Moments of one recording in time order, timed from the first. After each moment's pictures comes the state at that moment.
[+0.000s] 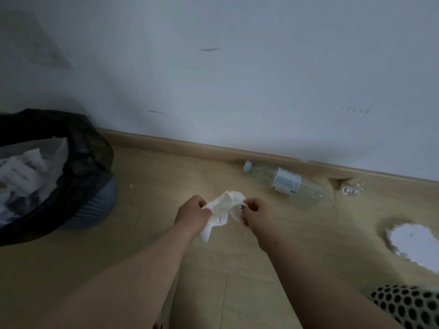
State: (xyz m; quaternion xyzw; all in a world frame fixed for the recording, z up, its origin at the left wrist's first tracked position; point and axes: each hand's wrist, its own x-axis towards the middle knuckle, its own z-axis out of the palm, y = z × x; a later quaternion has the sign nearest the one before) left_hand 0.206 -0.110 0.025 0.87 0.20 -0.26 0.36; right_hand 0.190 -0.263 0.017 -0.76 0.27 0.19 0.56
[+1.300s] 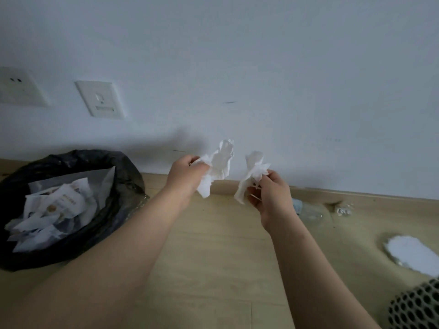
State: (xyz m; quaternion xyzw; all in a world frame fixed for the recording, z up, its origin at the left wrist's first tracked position) left_hand 0.234 -0.052 0.154 0.76 0.10 -0.02 0.64; right_hand 0.189 -0.199 0.151 -0.58 0.24 -0.03 0.78
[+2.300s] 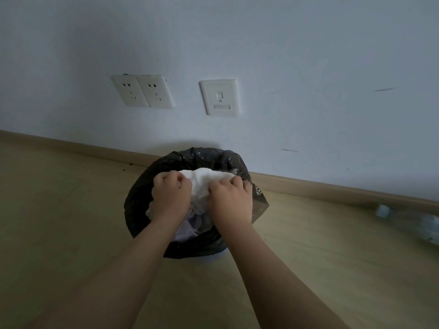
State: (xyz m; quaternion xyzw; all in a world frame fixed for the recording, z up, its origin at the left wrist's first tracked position) left_hand 0.216 0.188 0.126 0.91 0.27 0.13 0.29; right_hand 0.223 0.076 0.109 -0.96 -0.16 -0.06 0.20
